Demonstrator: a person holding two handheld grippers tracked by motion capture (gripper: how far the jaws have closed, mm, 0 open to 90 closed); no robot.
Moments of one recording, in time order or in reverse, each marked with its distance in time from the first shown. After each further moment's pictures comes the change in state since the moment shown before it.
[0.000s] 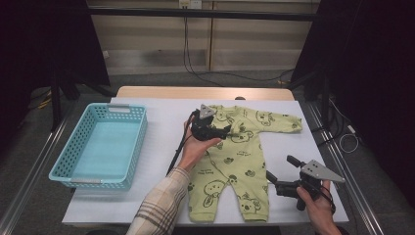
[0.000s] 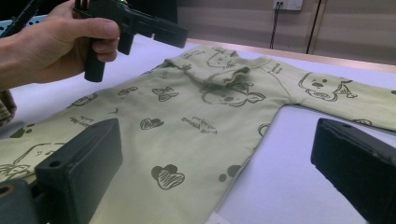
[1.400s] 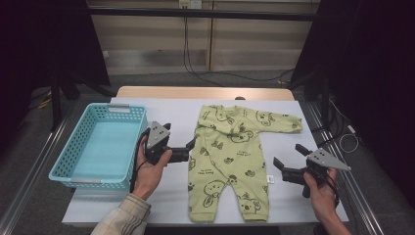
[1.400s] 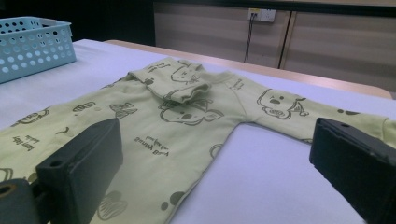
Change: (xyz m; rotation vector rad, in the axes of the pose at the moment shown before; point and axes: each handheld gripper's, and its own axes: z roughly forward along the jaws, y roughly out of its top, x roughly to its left) left arm 0.002 -0.026 -0.160 -0.168 0.123 0.072; right arm -0.031 0.017 0.008 -0.023 -0.087 -0.034
